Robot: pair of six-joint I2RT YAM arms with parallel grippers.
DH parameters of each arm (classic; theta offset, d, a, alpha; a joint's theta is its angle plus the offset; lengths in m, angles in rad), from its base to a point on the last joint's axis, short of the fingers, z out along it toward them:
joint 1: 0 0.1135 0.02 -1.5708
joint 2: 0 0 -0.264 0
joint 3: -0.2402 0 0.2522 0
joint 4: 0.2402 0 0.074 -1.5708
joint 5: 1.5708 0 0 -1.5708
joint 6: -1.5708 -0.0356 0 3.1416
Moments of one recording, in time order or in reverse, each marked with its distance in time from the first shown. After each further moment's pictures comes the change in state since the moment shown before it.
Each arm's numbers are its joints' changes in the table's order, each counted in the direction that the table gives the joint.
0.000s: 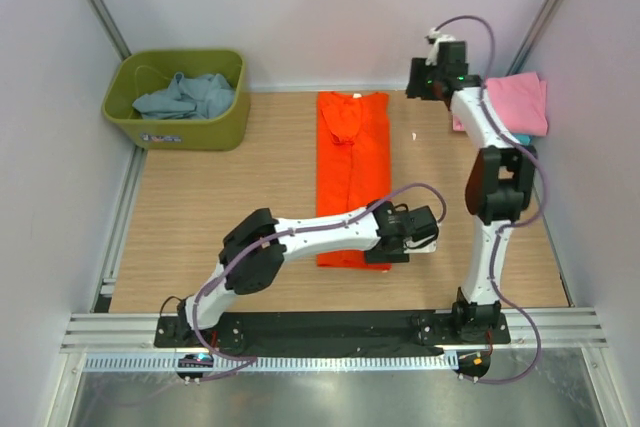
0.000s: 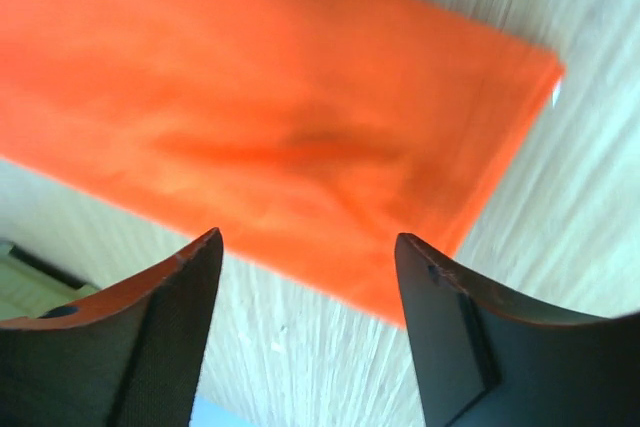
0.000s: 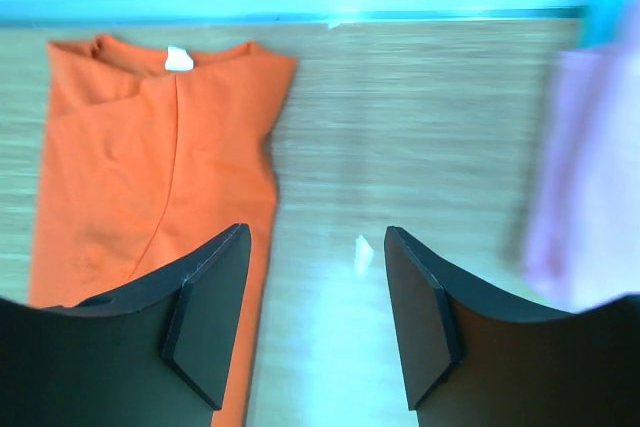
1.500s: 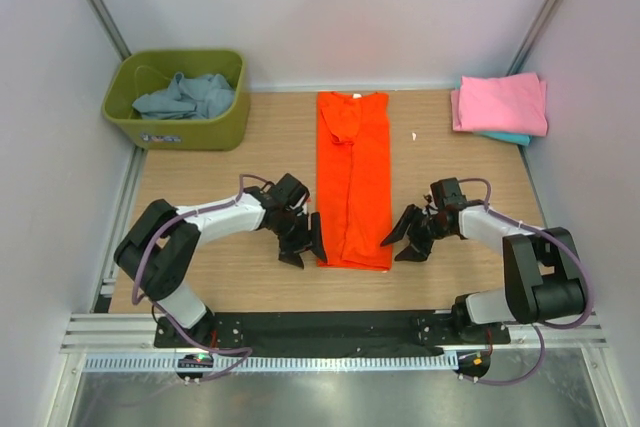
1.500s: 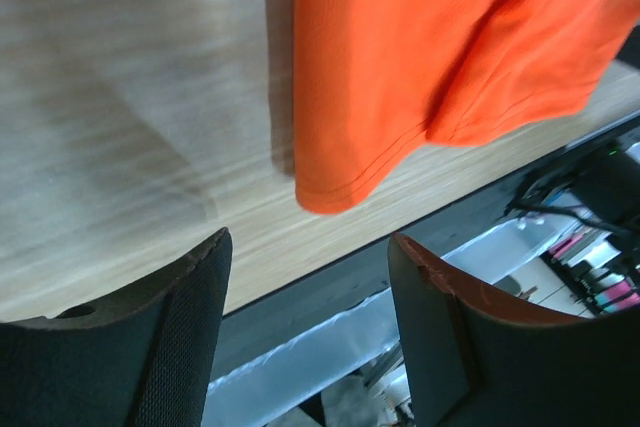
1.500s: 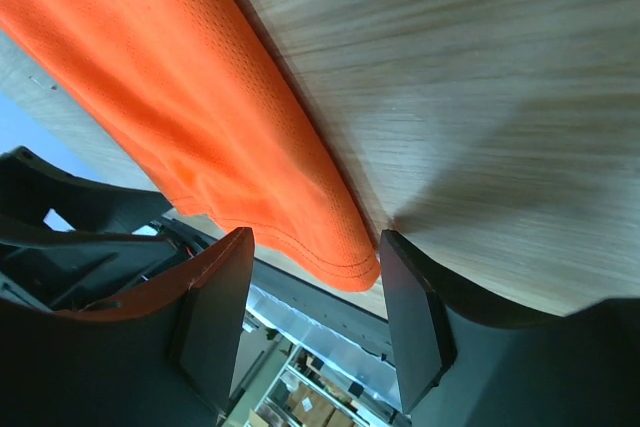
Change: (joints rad) left arm 0.557 -0.564 0.965 -0.446 0.794 1.155; right arm 0.078 -0.797 1.422 0.009 -0.483 -0.697
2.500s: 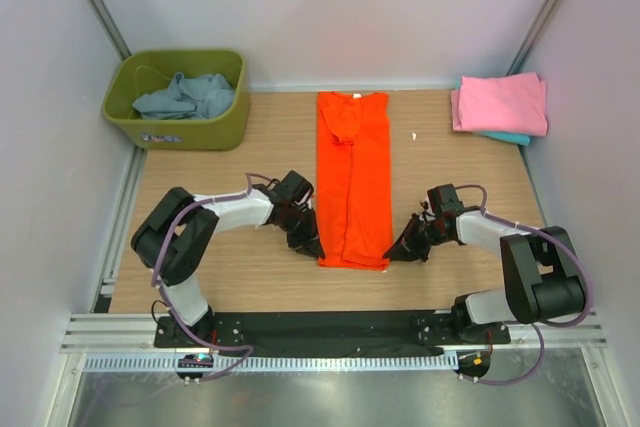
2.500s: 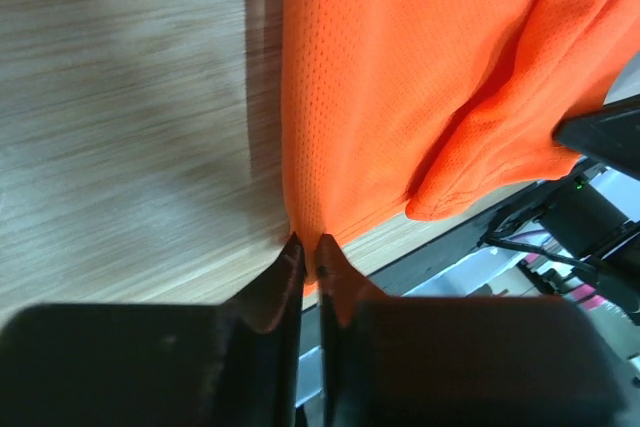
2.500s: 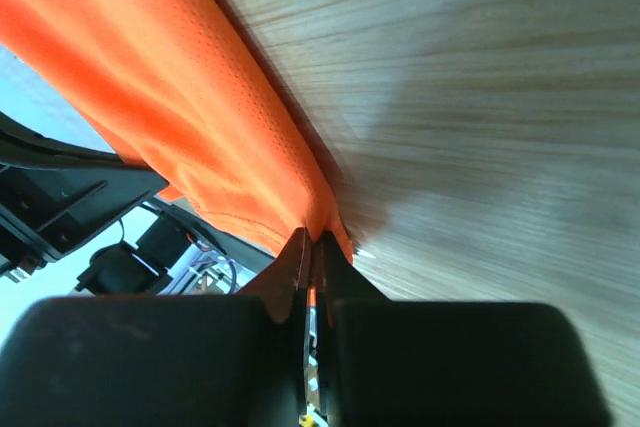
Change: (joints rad) left arm 0.022 0.120 -0.035 -0.132 0.028 0.054; right arm 0.034 0.008 0.053 -0.060 -0.033 -0.029
